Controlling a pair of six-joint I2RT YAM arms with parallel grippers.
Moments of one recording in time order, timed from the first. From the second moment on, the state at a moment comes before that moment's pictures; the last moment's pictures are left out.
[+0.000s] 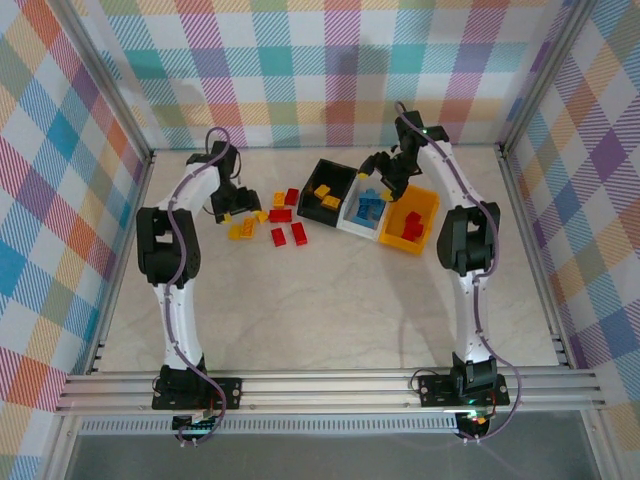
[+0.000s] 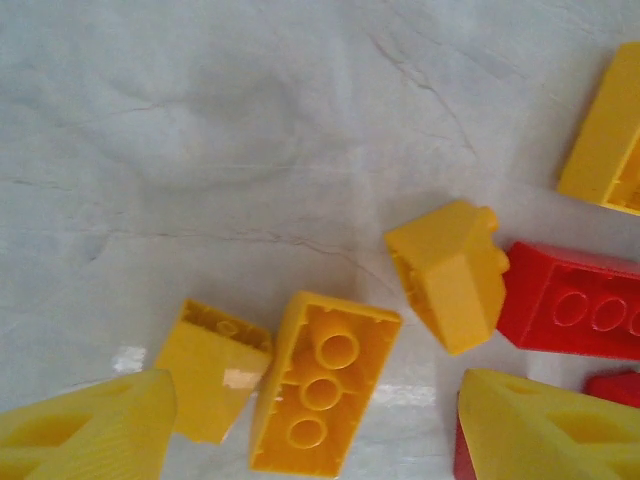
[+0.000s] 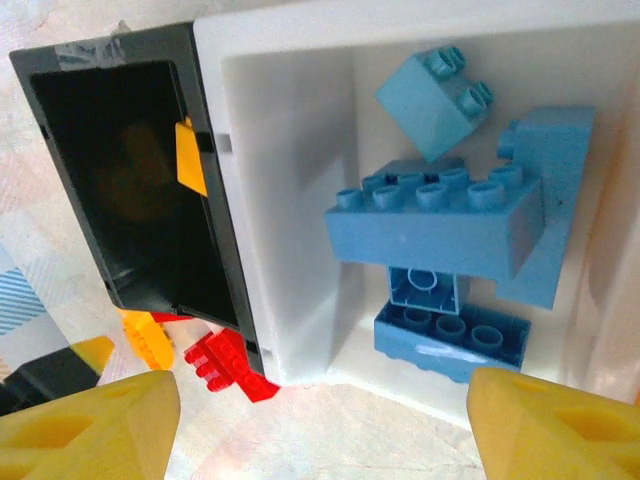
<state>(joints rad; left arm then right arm) -0.10 2.18 1.86 -1.03 0.11 -0.36 0.22 2.34 2.29 -1.18 -0.47 0.73</state>
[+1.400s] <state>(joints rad) -0.15 2.18 1.73 -1.05 0.08 -0.33 0.29 2.04 1.89 -1.06 -0.48 0.73</state>
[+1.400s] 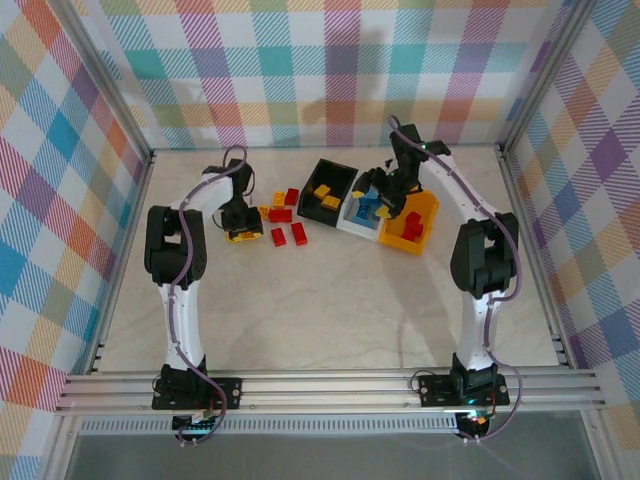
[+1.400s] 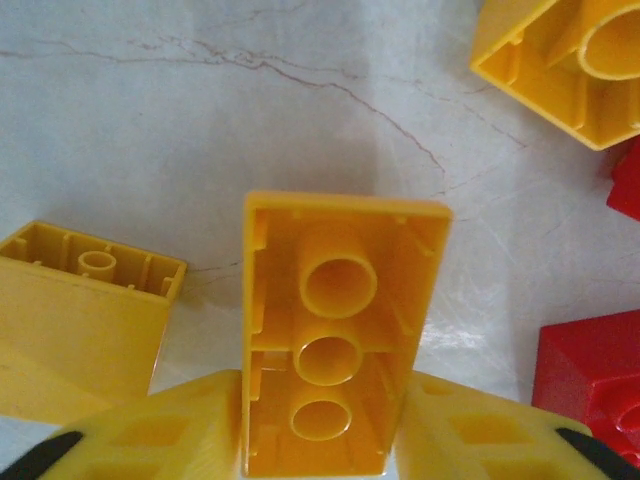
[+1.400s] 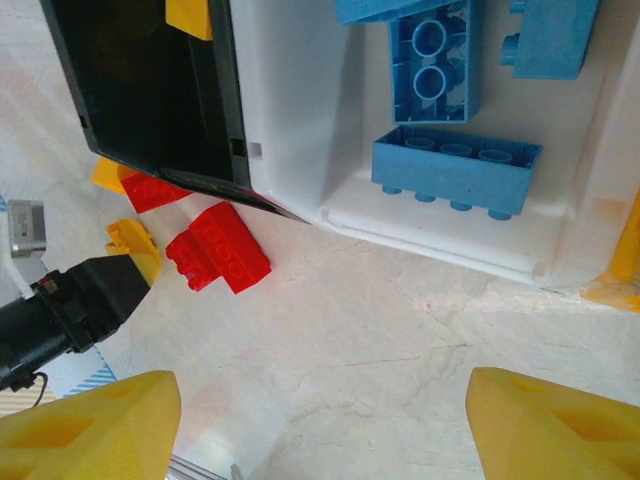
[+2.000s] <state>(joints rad) -0.17 2.09 1.78 -1.05 0.17 -0.36 0.23 1.71 1.52 -0.82 -0.56 0.73</state>
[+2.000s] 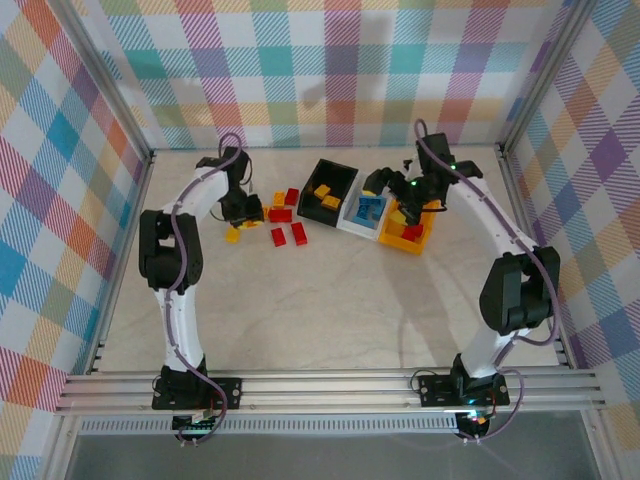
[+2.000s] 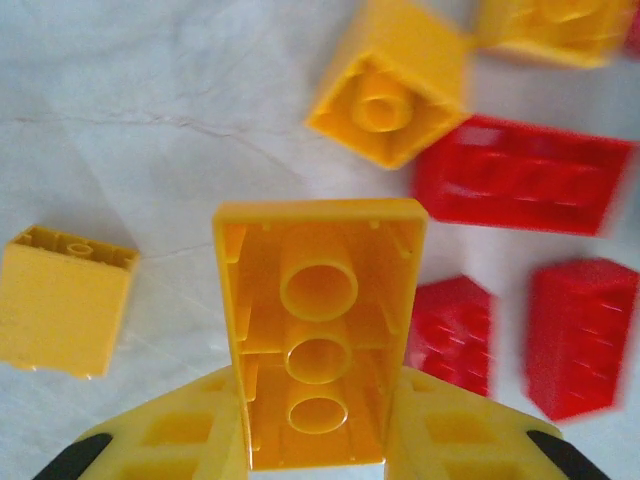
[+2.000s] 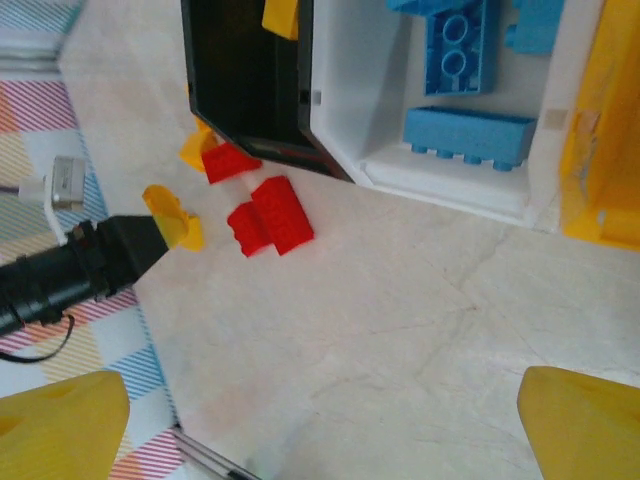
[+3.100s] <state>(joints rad) -0.43 2.30 2.35 -1.14 0.14 -0.45 0.56 1.76 1.61 -0.94 -0.33 0.40</state>
